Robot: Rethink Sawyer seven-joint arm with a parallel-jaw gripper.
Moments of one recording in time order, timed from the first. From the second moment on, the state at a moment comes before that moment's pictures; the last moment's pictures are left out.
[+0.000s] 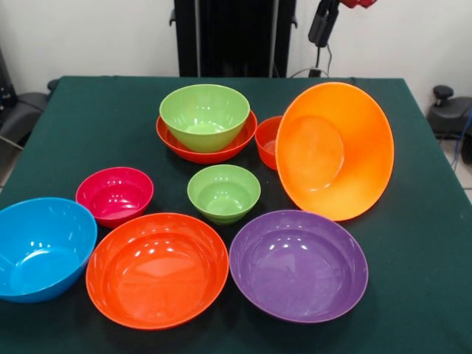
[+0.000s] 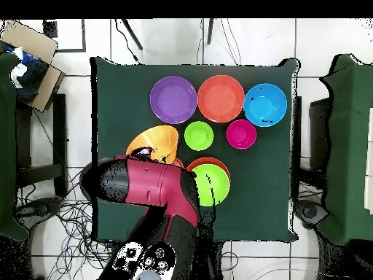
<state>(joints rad) 0.24 -0.76 -0.40 1.70 0.11 0.65 2.71</state>
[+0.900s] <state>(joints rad) 0.27 -0.76 -0.42 1.68 0.11 0.67 2.71</state>
